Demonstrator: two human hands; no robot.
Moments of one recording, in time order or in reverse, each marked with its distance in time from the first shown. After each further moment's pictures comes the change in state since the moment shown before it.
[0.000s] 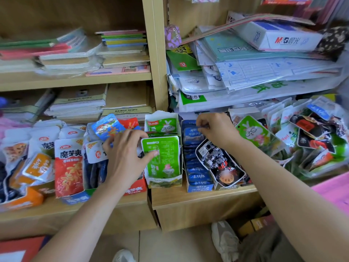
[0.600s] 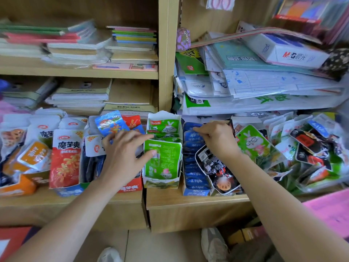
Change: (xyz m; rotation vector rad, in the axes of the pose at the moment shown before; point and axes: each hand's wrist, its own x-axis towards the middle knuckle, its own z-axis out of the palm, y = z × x) left_hand -0.004 -0.007 -0.001 -0.024 -0.034 0.054; right_hand -0.004 0.010 0.020 -0.083 0.153 -0.152
